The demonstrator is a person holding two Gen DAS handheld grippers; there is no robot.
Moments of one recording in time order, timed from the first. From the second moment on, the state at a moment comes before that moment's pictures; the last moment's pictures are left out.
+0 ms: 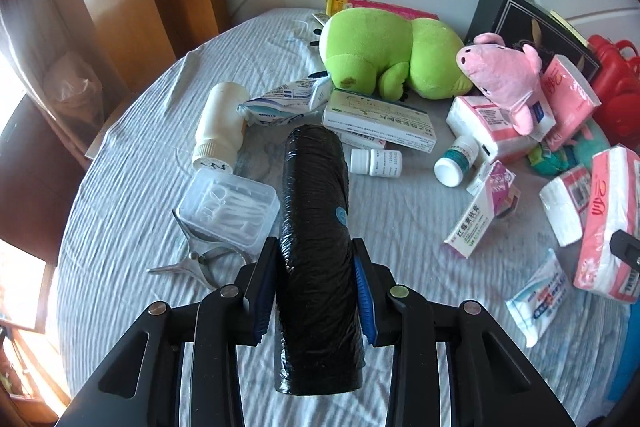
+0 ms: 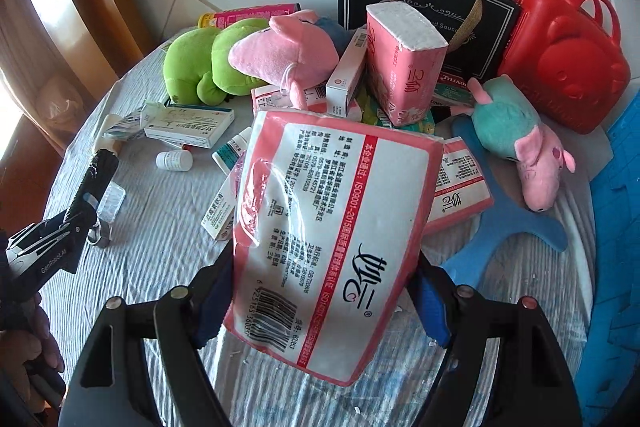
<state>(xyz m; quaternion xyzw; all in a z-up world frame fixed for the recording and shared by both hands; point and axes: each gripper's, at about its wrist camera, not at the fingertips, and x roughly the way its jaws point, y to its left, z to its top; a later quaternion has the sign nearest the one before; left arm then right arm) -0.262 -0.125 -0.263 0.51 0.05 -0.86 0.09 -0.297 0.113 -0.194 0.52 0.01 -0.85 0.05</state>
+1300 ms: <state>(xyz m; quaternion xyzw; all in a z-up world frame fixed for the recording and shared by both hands) -0.144 -0.021 -0.038 0.35 0.05 -0.93 0.08 -0.146 0.237 0.006 0.36 -0.03 -0.92 0.15</state>
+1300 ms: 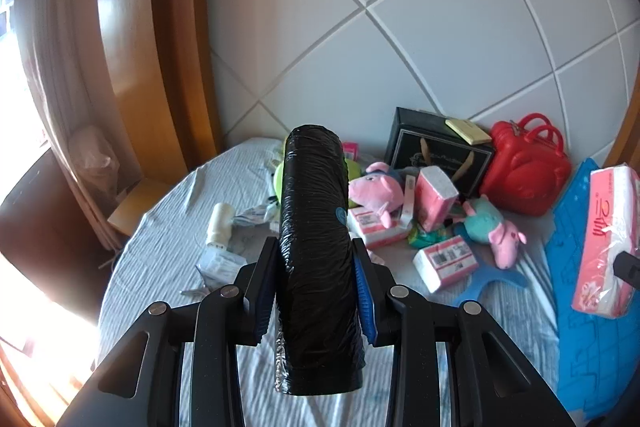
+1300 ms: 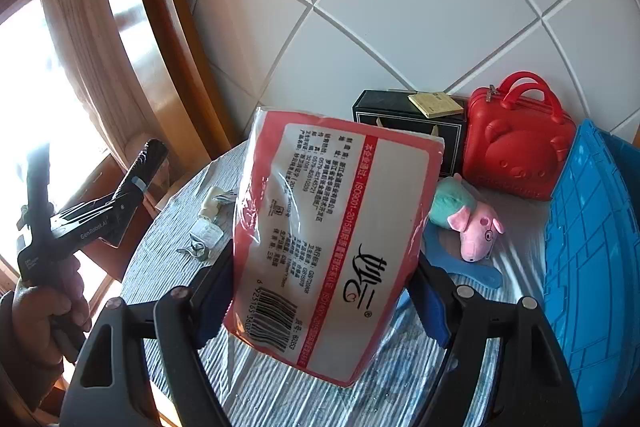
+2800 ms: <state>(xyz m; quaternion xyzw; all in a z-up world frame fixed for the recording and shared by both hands) -0.147 0.393 0.069 0.28 -0.05 -0.94 -0.19 -0.002 0.570 0.063 0.28 -0.14 -0.95 -0.02</state>
